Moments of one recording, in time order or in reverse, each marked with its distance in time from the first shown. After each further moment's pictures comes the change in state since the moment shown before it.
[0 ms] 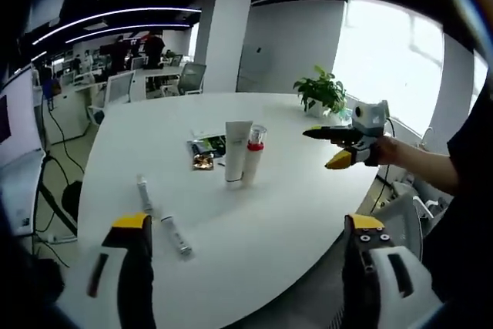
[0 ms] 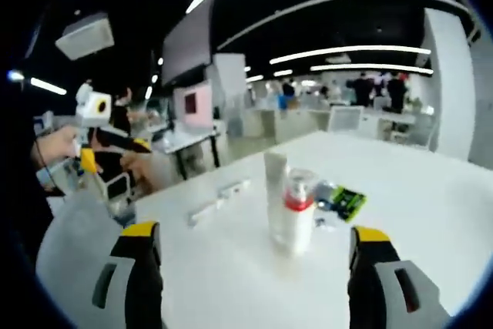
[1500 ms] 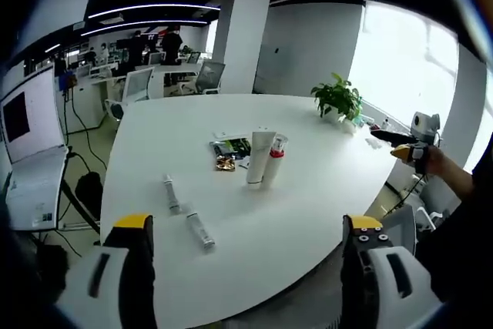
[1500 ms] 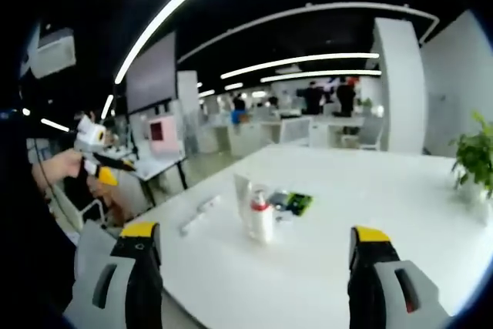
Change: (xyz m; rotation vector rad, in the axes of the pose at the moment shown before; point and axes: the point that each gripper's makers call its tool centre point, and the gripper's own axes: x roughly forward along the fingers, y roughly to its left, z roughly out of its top) left arm -0.029 0.025 0.009 -0.063 0.024 0.079; right arm -0.118 0.010 0.026 0.077 -0.052 -0.219
